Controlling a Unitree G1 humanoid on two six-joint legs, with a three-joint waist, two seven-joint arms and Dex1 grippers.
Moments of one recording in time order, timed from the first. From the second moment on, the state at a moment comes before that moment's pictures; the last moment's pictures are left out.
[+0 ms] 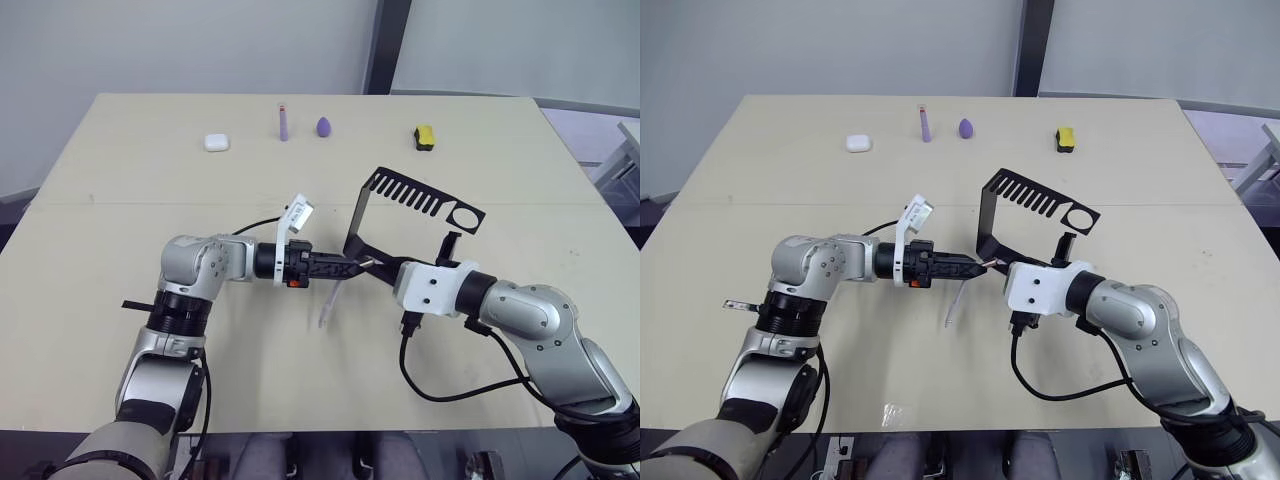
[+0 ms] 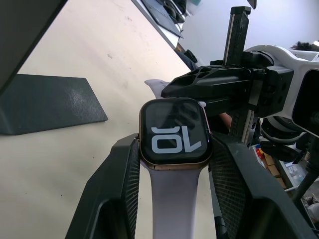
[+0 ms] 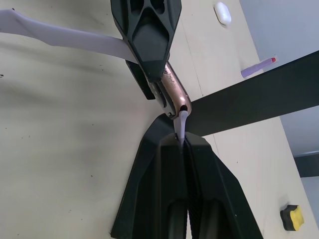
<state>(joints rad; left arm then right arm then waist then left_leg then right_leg) -0.82 0.32 -0.06 0.17 -0.59 1.20 -0.96 -0.29 -0.74 0.18 -0.59 -0.20 0.31 0.76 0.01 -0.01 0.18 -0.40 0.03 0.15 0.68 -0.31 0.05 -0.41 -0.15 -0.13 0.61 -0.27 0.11</state>
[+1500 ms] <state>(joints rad) -0.82 0.31 -0.06 0.17 -0.59 1.20 -0.96 -0.29 -0.74 0.18 -0.58 -0.21 0.31 0.76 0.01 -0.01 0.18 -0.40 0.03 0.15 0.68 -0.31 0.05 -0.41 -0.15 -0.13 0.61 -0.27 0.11</state>
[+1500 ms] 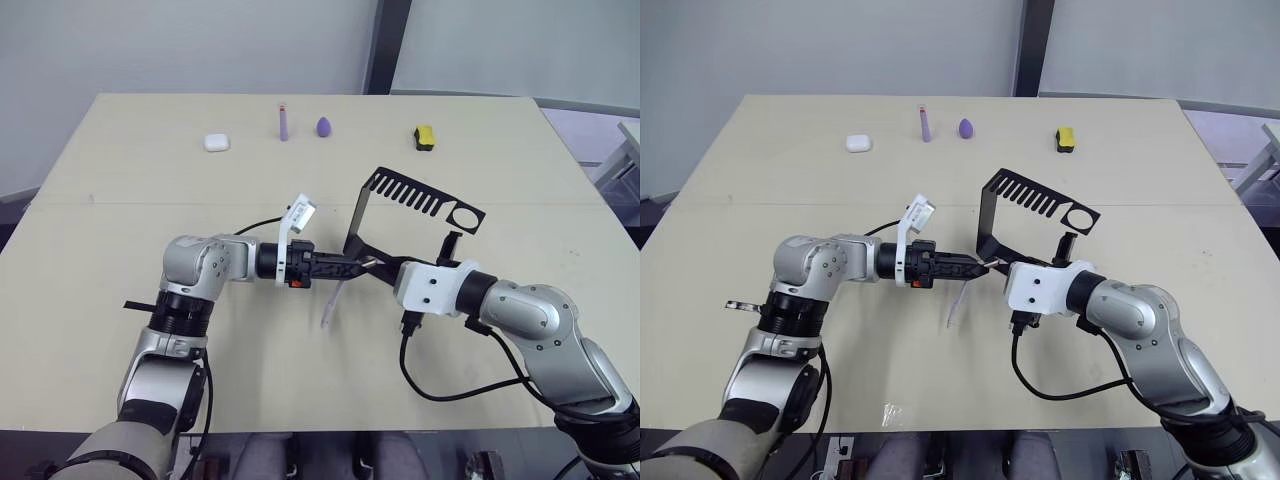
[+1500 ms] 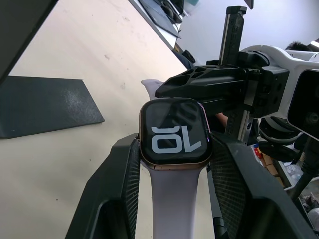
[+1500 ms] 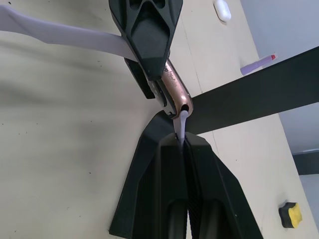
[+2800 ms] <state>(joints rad) -0.83 0.33 -0.14 0.19 -0.58 1.11 -0.99 -0.24 -0.76 0.12 -0.71 -0.15 0.37 0.81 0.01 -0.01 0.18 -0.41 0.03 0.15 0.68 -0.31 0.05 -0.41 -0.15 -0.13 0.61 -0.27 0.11</state>
